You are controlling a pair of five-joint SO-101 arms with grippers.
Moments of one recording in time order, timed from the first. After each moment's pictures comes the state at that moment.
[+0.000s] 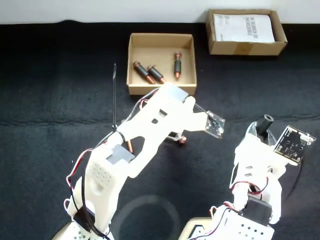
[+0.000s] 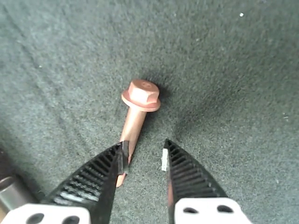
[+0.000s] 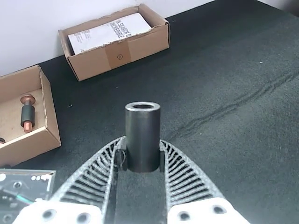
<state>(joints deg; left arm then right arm) 31.9 37.1 -20.5 82.3 -68.7 15.4 -89.9 76.4 43.6 -7.6</state>
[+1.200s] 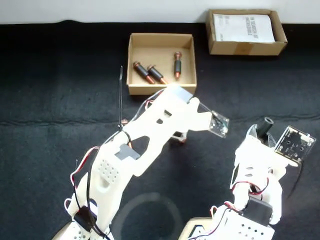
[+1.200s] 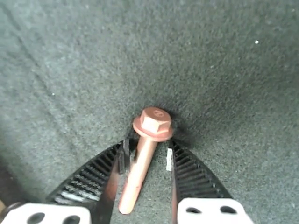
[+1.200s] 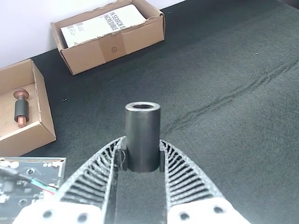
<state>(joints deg) 32.4 43.2 -27.6 81.5 -68.4 16.4 -89.9 76.4 44.7 -7.6</state>
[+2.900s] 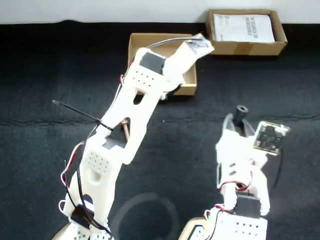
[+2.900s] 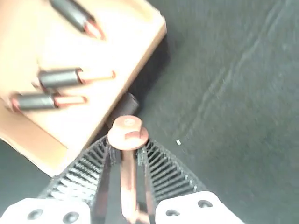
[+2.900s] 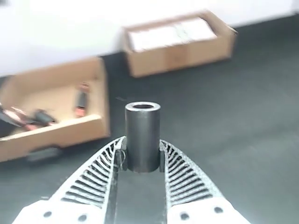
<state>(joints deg) 21.5 43.2 -58.9 90.9 -19.7 1.1 -89.9 81.4 33.7 -7.6</state>
